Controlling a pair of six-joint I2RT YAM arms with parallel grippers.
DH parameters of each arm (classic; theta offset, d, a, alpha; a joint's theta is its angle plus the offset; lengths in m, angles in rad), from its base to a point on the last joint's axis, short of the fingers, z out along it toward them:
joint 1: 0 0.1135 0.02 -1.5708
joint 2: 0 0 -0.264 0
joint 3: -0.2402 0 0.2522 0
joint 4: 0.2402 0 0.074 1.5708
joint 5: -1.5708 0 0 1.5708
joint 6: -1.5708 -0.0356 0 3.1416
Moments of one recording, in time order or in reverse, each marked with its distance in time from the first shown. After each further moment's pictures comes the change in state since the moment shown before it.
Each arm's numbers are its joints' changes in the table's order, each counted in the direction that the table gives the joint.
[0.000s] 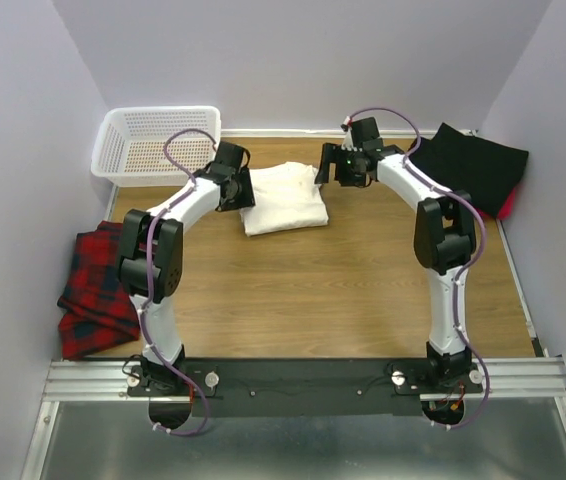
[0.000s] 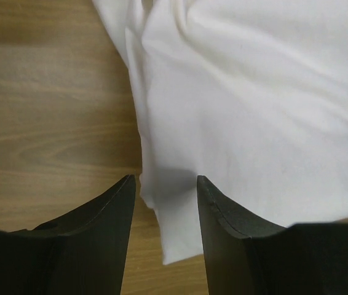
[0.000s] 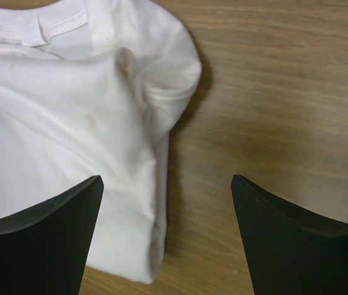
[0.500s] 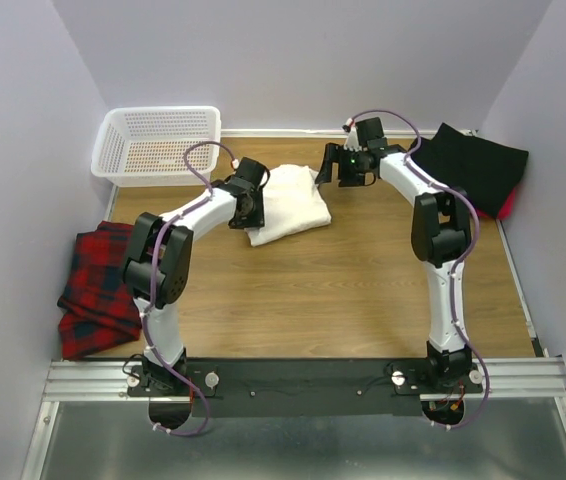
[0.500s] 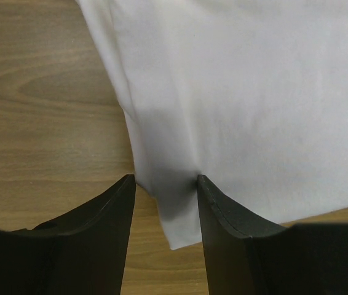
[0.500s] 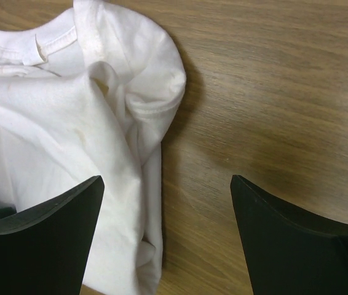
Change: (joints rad) left arm -0.112 -0.027 0.090 0.080 0.092 0.002; right arm -0.064 0.119 -0.090 0.000 0.166 0.027
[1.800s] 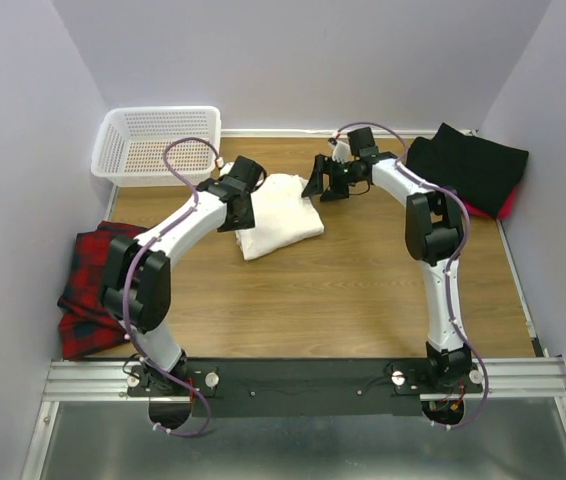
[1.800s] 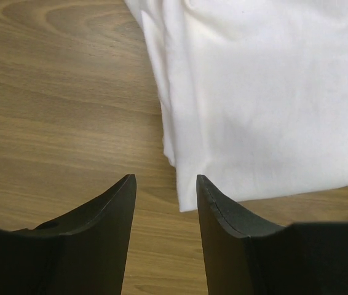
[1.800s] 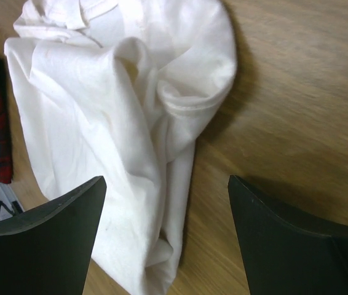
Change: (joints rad) left arm -0.061 -0.173 0.012 0.235 0.200 0.116; right arm 0.026 0.053 0.013 -0.008 0.283 -0.007
